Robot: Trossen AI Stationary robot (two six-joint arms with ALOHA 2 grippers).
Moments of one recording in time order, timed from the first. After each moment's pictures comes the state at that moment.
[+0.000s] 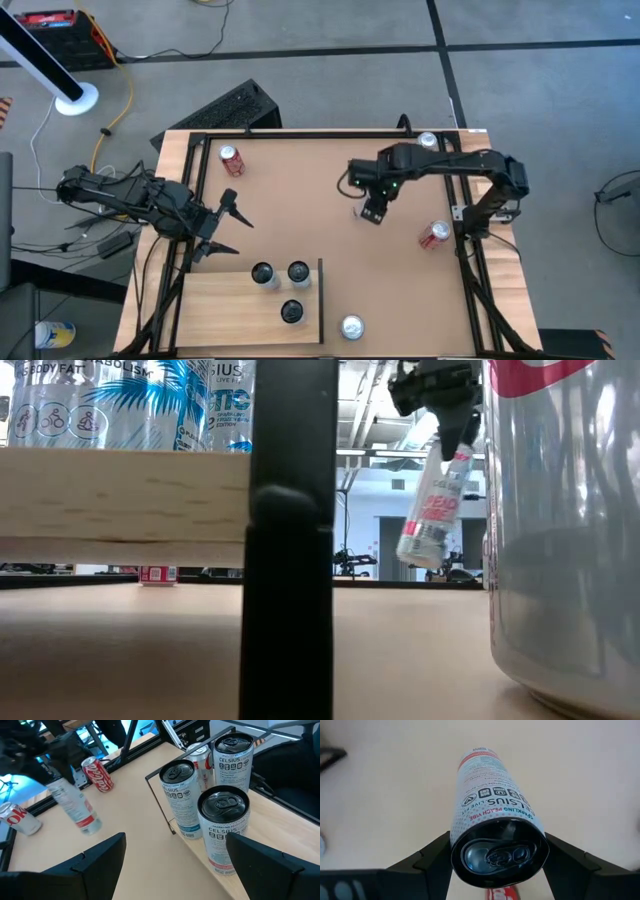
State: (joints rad) left arm -0.24 0.65 0.75 -0.44 0.07 0.35; right arm -0.09 1.65 1.60 -1.40 0.03 0.41
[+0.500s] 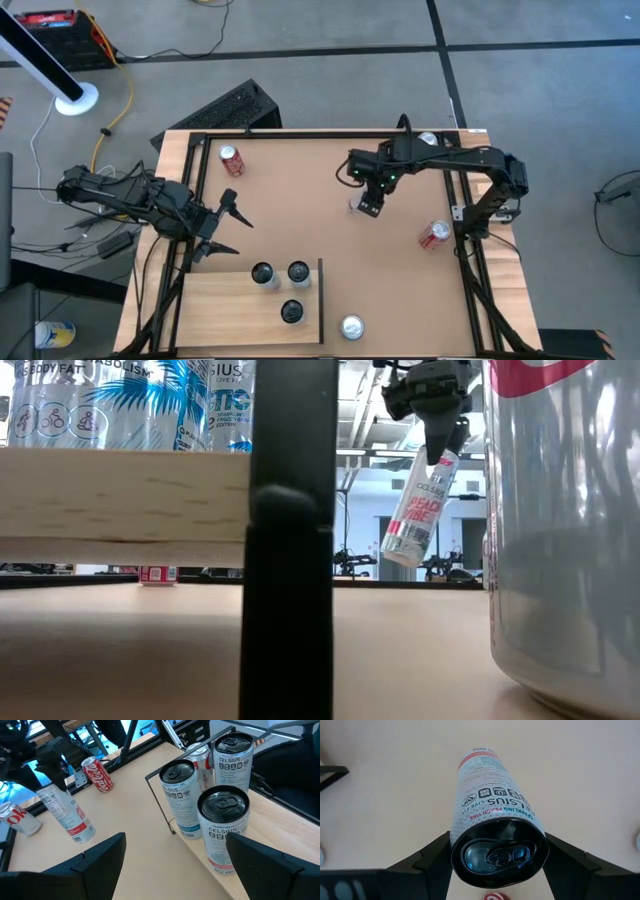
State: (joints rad) left arm -0.24 0.65 0.75 -0.44 0.07 0.35; right arm -0.15 1.65 1.60 -1.35 0.03 0.35
